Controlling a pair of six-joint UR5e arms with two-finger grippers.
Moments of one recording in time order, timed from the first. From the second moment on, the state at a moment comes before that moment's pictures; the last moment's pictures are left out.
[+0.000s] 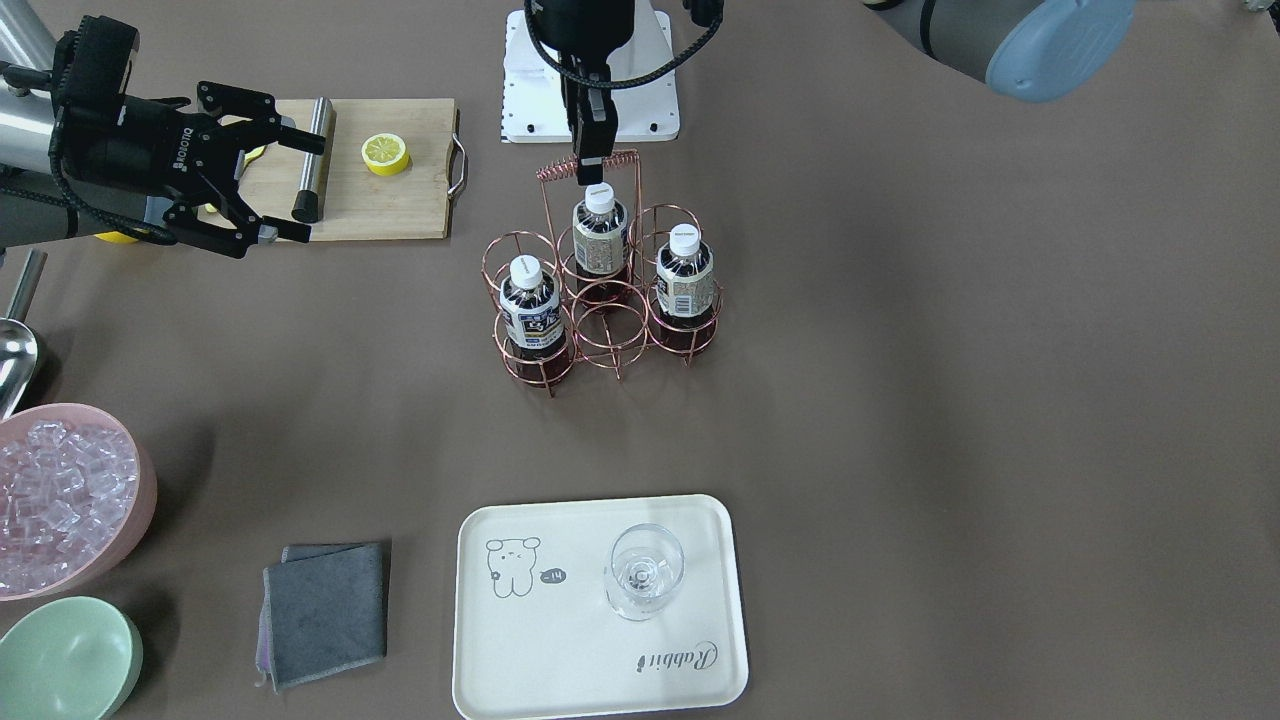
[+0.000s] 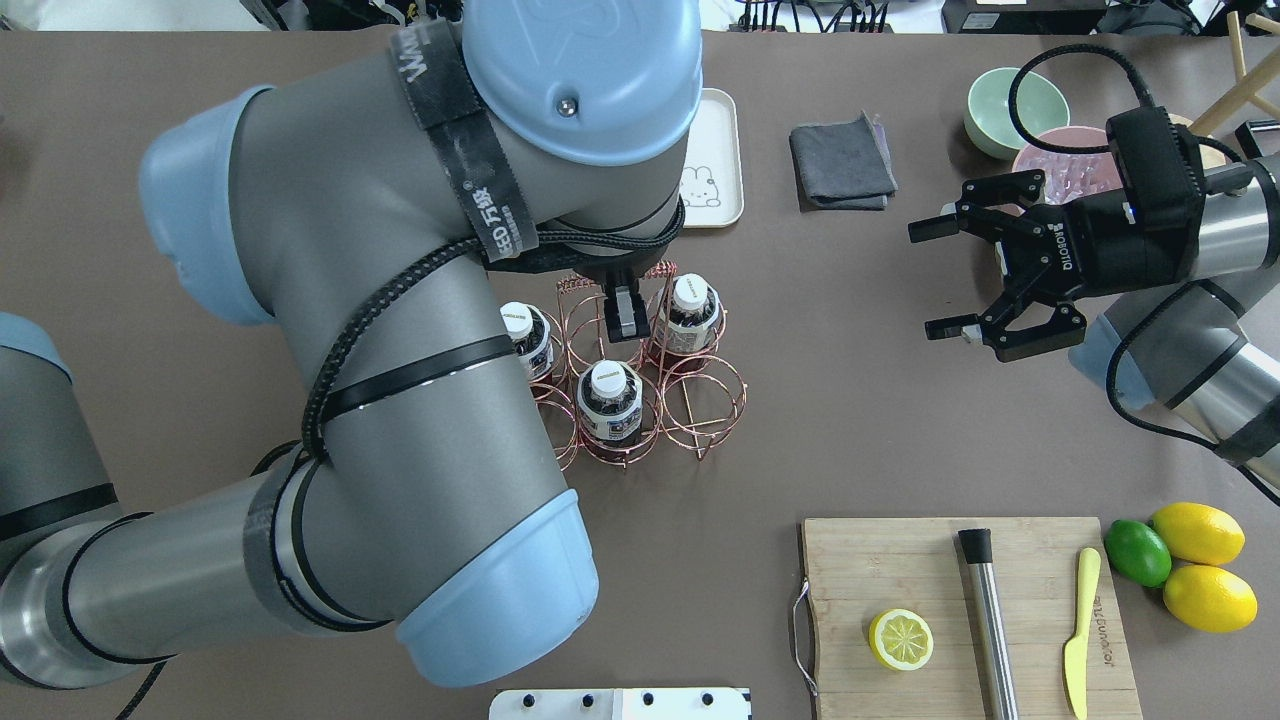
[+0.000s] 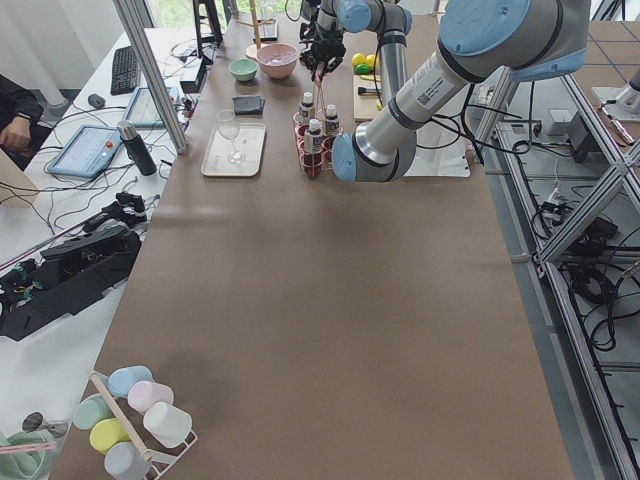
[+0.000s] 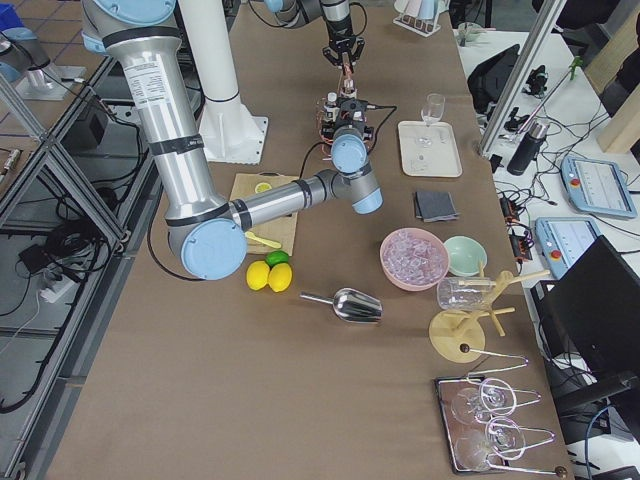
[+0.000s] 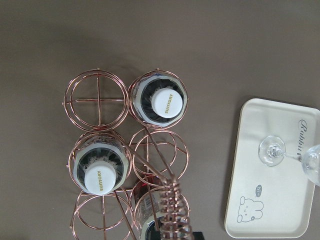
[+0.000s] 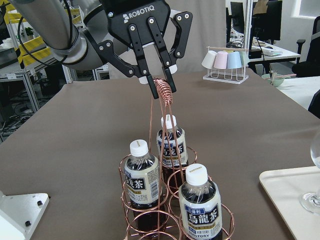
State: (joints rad) left arm -0.55 -2.65 -1.88 -1.02 -1.72 -2.93; right arm 0.96 -1.28 1.56 0.24 2.45 0.49
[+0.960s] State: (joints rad) left arm -0.56 -2.63 -1.89 -1.02 -1.72 -2.93; right arm 0.91 -1.20 1.48 0.15 2.30 0.44
